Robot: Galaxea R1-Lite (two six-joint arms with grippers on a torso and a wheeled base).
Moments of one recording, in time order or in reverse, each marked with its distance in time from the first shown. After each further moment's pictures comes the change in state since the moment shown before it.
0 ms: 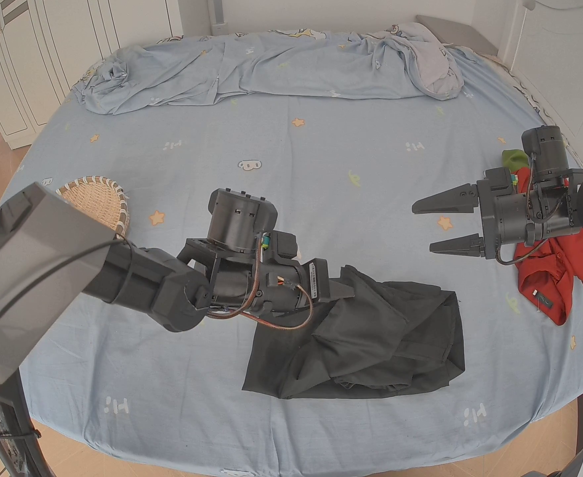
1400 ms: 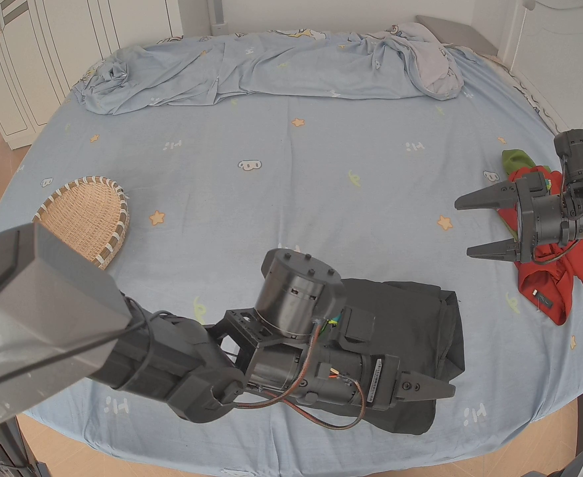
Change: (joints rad) left arm -0.265 -0.072 0.224 -0.154 -0.189 -0.011; right arm -0.140 -0.084 0.016 0.148 0.060 0.009
